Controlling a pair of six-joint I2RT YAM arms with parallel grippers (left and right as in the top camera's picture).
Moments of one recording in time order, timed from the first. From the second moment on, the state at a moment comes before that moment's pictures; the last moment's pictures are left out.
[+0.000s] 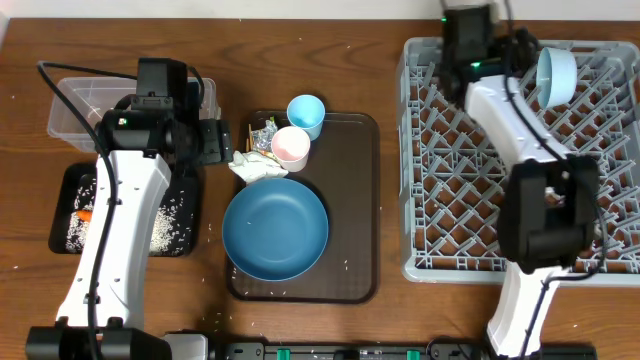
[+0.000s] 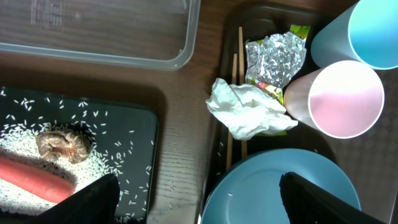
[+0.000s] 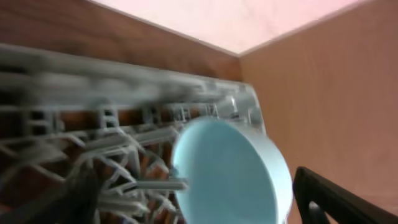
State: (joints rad) left arm -0.03 1.49 1.39 -1.07 0.00 -0.15; right arm 0.14 2.12 1.71 -0.40 0.93 -0.26
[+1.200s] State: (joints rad) left arm -0.03 1.49 1.39 -1.07 0.00 -0.15; right arm -0.29 1.93 1.71 -0.69 -0.22 0.13
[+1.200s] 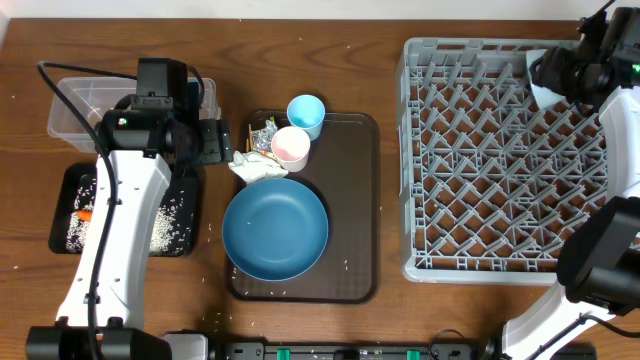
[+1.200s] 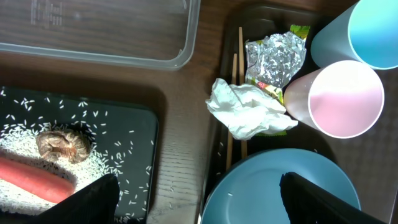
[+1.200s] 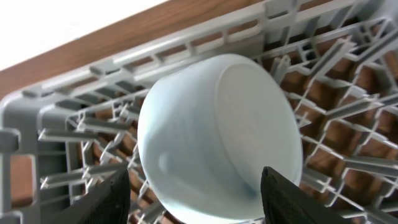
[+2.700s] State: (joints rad) left arm -0.03 1.49 1.39 -1.06 0.00 -0.15; right arm 0.28 1.84 1.71 -0.88 -0.45 0.00
